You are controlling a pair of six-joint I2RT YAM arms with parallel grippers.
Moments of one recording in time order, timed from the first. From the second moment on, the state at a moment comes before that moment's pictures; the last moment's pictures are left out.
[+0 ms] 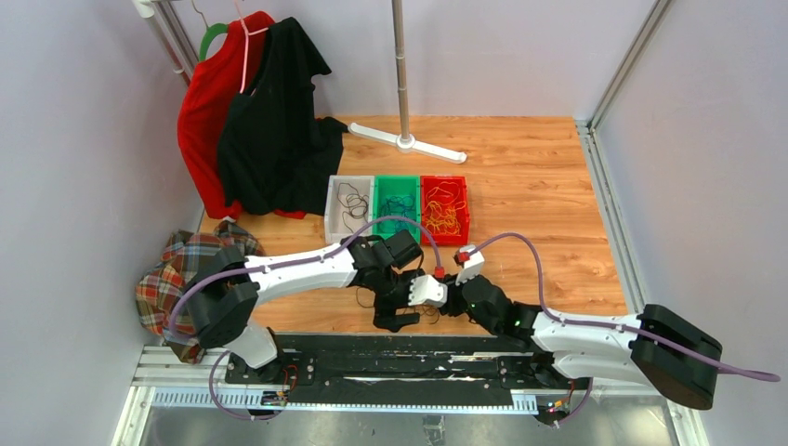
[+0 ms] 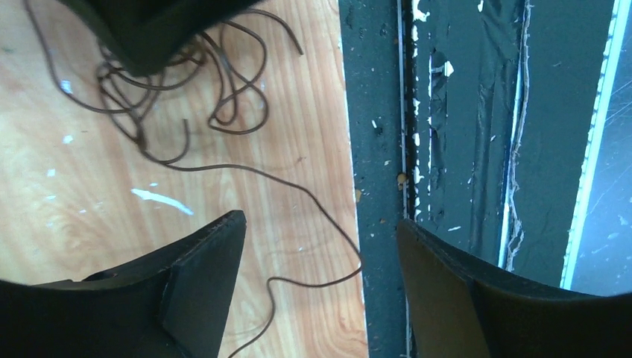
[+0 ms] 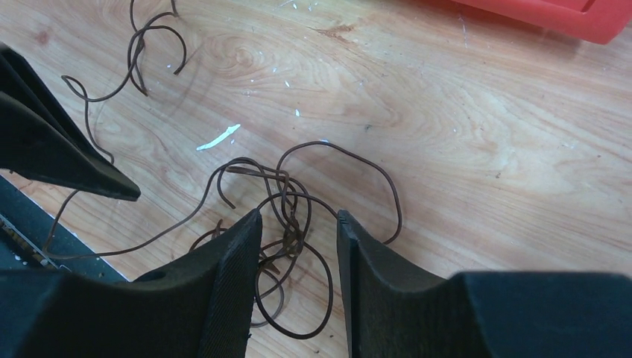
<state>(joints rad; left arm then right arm) -1.02 1.55 1.02 -0.68 0.44 0.57 1.05 1.05 0.19 0.36 0.35 0.48</state>
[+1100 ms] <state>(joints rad) -1.03 1.32 1.29 -0.93 0.23 0.56 1.03 0.68 0.18 0.28 0.30 0.30</state>
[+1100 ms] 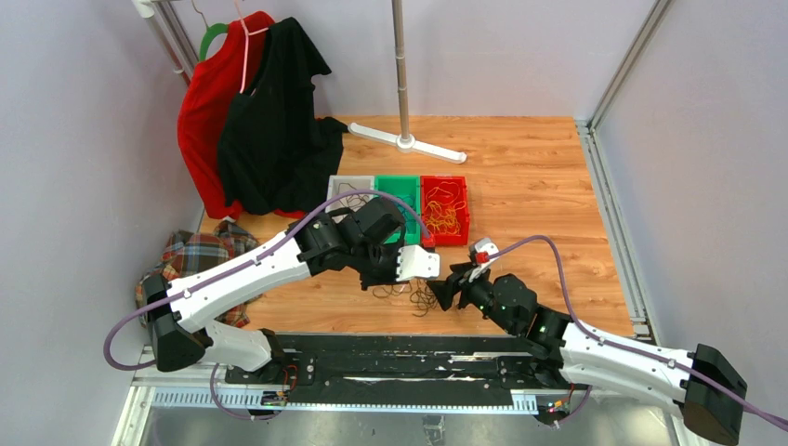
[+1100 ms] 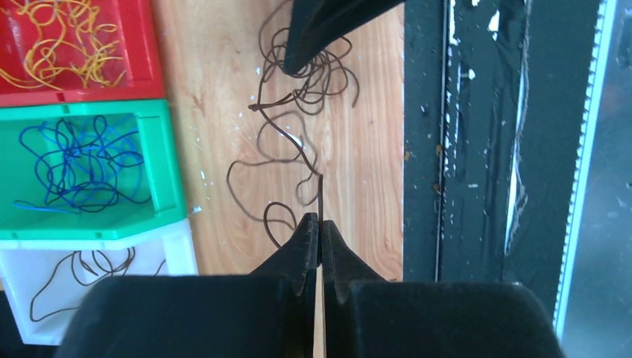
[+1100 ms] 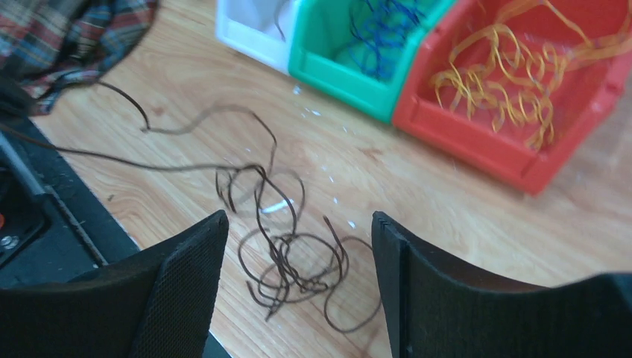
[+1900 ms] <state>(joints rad) -1.03 1.34 1.50 -1.17 0.28 0.67 1.03 1.11 0.35 0.52 0.12 0.16</state>
